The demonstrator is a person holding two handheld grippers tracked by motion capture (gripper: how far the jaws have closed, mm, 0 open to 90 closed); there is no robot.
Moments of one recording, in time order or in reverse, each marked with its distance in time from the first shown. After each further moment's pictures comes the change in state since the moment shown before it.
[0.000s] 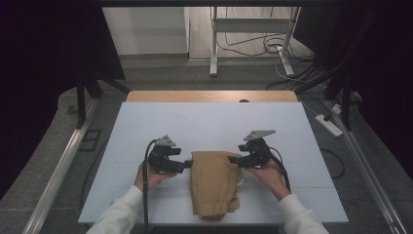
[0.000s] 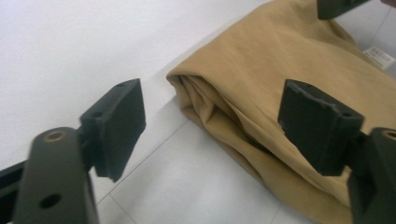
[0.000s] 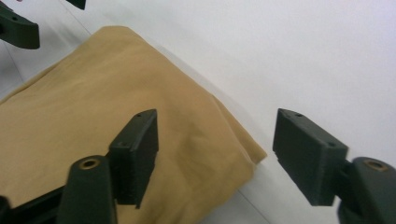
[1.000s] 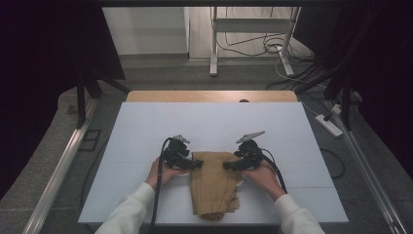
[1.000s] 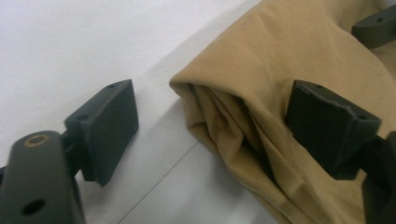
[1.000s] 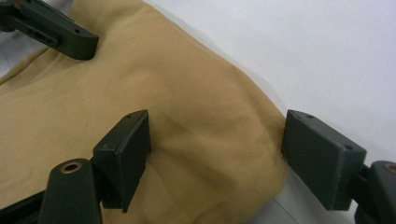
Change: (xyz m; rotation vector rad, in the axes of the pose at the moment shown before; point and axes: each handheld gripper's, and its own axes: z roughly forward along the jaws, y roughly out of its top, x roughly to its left) left arm 0.012 0.011 0.056 0.145 -0.024 -0.057; right arm -0.003 -0.008 0.033 0.124 0.063 0.055
